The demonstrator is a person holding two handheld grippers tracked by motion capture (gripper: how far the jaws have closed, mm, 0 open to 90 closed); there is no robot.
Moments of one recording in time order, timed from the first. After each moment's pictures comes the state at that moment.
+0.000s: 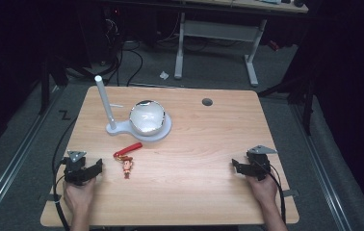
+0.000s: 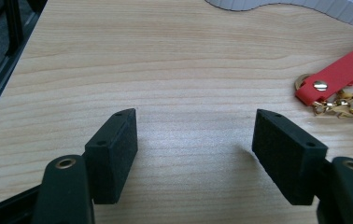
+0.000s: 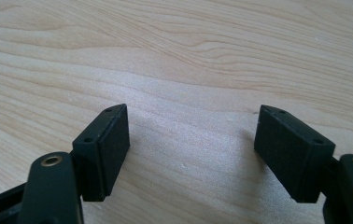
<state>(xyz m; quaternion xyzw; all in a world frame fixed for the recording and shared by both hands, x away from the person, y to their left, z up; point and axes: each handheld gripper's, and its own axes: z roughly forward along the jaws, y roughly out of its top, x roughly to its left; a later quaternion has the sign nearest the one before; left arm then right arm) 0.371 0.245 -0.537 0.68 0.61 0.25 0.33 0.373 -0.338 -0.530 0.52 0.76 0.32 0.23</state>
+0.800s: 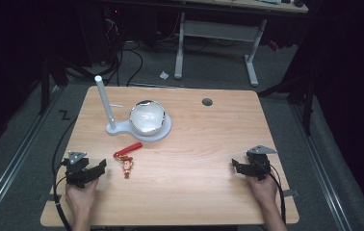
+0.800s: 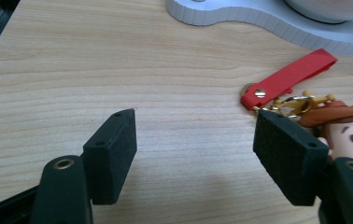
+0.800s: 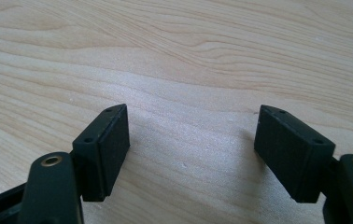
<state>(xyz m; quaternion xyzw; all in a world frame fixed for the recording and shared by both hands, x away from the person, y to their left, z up) 0.358 0.236 -0.522 0.67 0.60 0.22 0.37 0.373 -0.338 -0.530 0.52 0.76 0.32 0.23</state>
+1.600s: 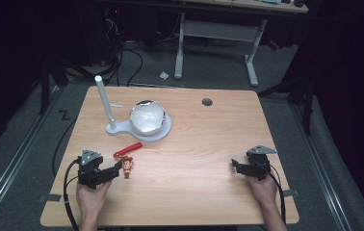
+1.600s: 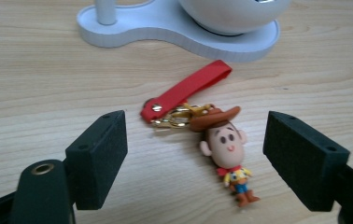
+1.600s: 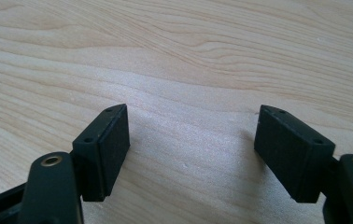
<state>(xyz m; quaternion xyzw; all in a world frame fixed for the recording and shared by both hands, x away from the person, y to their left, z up) 0.345 0.192 -0.496 0.70 0.55 0.19 0.41 0.373 -0.337 -0.530 0.52 0.76 0.32 0.23</state>
